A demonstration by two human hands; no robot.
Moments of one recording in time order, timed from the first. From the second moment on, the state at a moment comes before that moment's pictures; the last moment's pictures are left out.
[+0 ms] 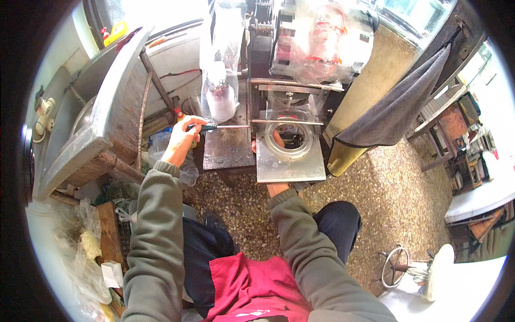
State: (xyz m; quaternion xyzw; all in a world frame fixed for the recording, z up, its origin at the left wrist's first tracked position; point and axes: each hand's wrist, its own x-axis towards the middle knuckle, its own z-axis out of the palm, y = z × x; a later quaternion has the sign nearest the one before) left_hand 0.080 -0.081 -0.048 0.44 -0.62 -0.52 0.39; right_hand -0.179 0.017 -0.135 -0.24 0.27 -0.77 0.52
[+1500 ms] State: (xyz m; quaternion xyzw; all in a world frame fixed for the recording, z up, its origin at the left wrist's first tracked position) left_hand 0.089 -0.089 -0.059 0.38 -0.38 -0.74 0.40; right_hand -0.182 0.020 -0.132 -0.18 0.21 -0.77 0.57
